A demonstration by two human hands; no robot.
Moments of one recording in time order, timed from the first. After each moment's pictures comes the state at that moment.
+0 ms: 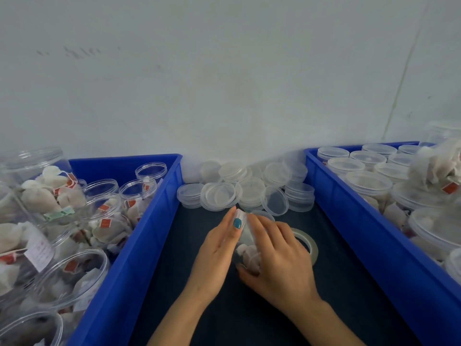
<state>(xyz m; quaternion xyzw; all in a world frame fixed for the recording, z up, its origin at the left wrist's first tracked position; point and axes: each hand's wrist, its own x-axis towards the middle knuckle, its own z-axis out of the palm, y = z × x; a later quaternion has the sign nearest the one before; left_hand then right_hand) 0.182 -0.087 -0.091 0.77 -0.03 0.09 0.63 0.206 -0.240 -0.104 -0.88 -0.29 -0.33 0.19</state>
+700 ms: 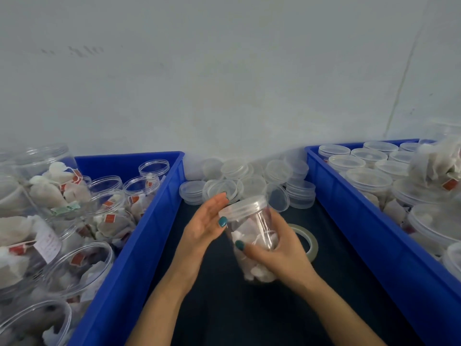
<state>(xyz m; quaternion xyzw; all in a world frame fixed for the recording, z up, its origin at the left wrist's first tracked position) 0.174 -0.061 -0.072 0.71 -0.09 0.12 0.68 0.204 -0.246 -0.080 -0.74 -0.25 -0.01 0.62</state>
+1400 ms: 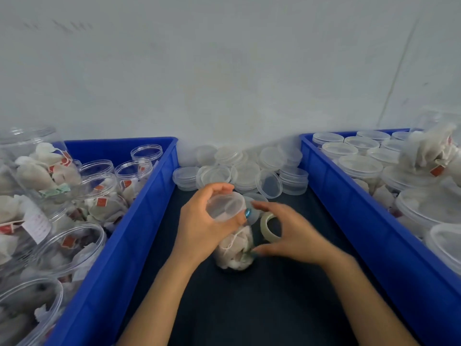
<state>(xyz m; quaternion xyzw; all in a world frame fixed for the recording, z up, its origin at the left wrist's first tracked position) 0.180 -0.075 -0.073 0.83 -0.08 0.26 0.50 0.242 -0.289 -0.088 -0.89 -0.30 0.03 0.34</state>
